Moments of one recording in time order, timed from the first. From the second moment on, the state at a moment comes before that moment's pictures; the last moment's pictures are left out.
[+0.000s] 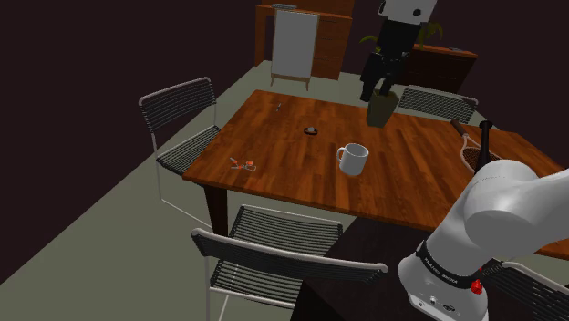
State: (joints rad) arm 0.00 -0.75 -0.06 -2.33 0.00 1.59 0.05
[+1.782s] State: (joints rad) arm -0.10 -0.24 -0.48 -2.50 -0.12 2.30 -0.39
